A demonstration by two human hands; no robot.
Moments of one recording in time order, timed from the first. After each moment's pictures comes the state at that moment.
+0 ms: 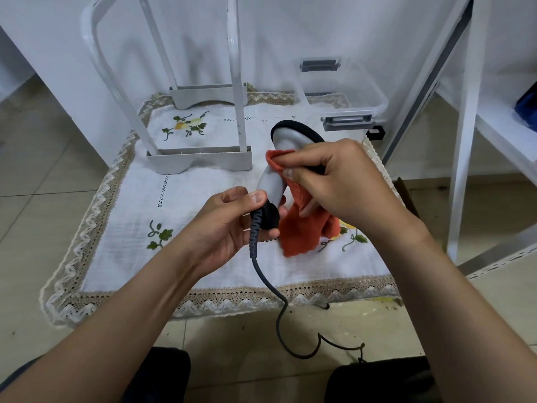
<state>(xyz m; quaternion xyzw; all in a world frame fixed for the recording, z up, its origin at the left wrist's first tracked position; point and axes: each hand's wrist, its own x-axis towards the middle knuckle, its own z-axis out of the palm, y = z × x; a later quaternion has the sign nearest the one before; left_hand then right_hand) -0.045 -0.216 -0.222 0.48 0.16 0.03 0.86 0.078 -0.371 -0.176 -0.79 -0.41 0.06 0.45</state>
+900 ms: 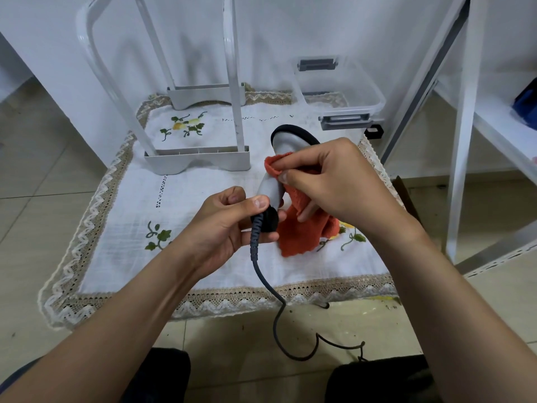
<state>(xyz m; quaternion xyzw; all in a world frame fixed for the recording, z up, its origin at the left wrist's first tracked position) -0.043 -0.218 -0.225 0.51 0.16 0.05 0.84 0.071 -0.370 -0.167 -0.80 -0.34 0.14 0.47</state>
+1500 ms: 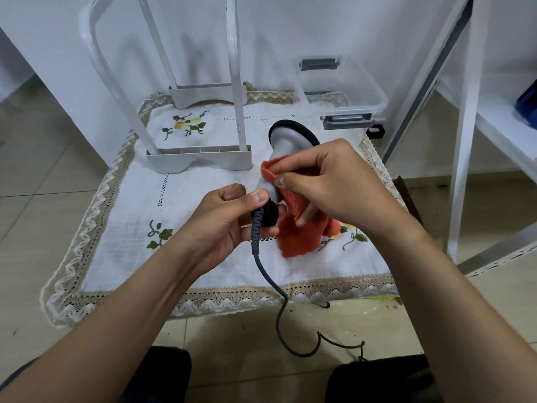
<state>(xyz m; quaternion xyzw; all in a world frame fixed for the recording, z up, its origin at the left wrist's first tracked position) -0.044 -0.219 -0.217 0.50 0.16 0.07 0.85 0.069 -0.368 -0.168 -0.77 -0.35 0.18 0.50</state>
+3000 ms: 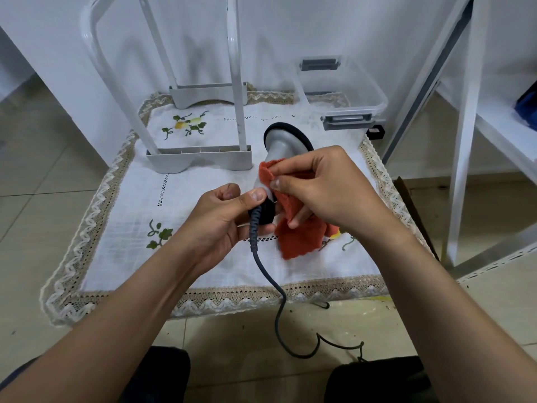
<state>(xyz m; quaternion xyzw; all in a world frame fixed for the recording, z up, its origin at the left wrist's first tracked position) -0.041 -0.215 -0.223 0.50 0.18 0.09 0.84 0.066 -0.362 -0.175 -0.76 -0.33 0.22 0.52</state>
